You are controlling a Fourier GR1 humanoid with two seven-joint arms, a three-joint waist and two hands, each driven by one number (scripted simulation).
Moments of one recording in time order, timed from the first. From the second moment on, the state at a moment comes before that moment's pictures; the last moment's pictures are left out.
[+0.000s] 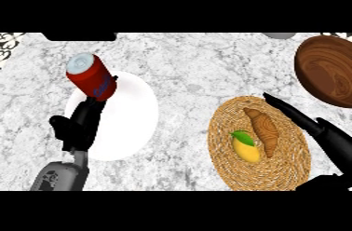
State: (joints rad) left arm -0.16 0.17 -0.14 -1.52 0.07 0.16 0.07; right arm -0.09 -0.80 0.33 -1.96 -0.16 0.08 0.11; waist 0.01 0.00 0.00
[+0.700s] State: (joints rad) left arm -0.16 0.13 -0.12 -1.54 0.02 0.15 0.08; right arm -0.07 -0.65 0.29 -1.80 -0.01 0.30 0.08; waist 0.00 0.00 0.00
